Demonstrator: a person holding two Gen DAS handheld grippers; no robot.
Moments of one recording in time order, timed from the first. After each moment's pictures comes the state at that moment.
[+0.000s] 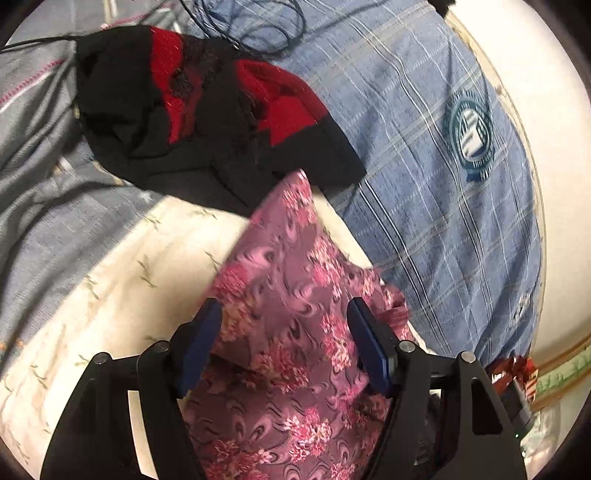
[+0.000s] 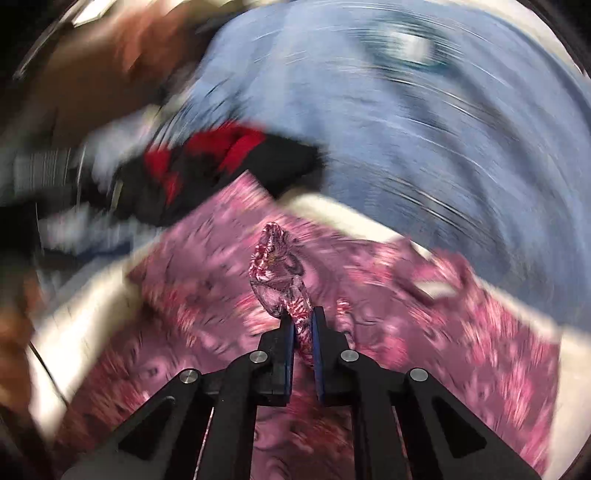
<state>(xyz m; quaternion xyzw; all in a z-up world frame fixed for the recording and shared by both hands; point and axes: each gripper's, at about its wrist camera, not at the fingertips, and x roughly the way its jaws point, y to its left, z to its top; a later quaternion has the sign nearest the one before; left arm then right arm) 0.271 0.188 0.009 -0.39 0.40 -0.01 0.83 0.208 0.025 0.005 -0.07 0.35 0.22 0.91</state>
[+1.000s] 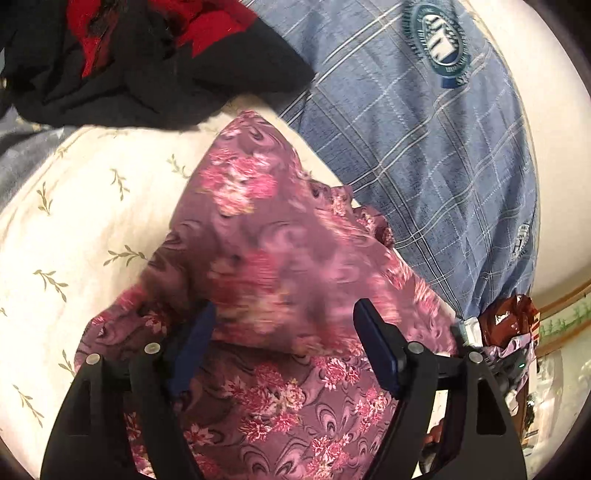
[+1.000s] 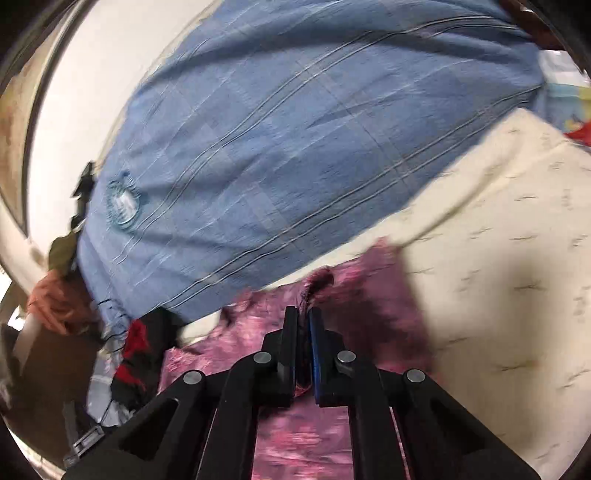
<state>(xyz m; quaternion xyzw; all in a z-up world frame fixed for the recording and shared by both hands) 0.289 0.118 -0.013 -0.35 0.47 -0.09 0.81 0.211 -0.245 -0.004 0.31 0.32 0.05 0.89</state>
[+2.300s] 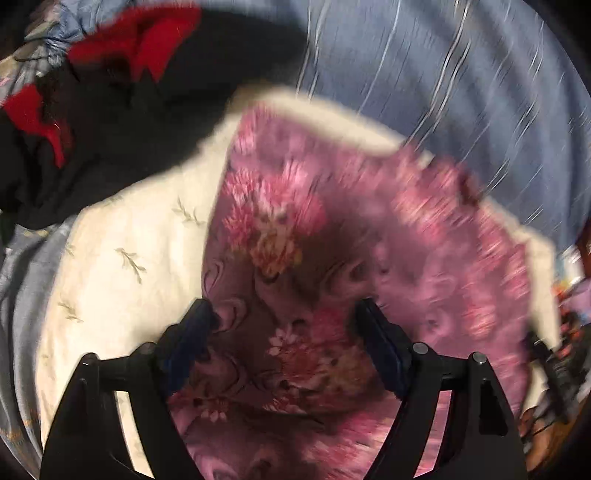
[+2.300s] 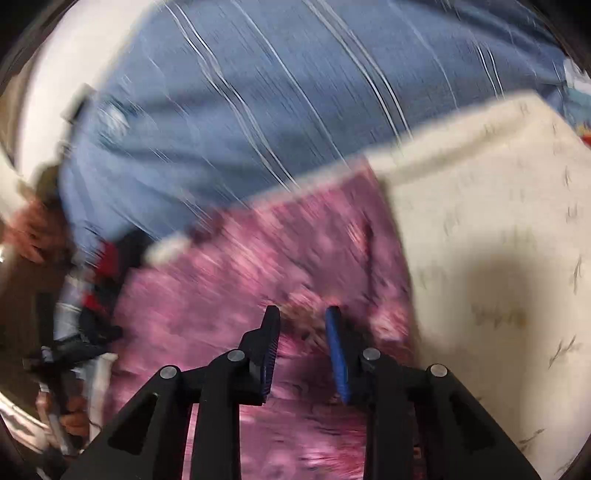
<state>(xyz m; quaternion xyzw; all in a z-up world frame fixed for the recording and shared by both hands) 0.341 0.089 -0.035 -0.09 0.54 -0.01 0.84 0.201 -0.226 -0.051 0.22 0.41 0.08 0.88</state>
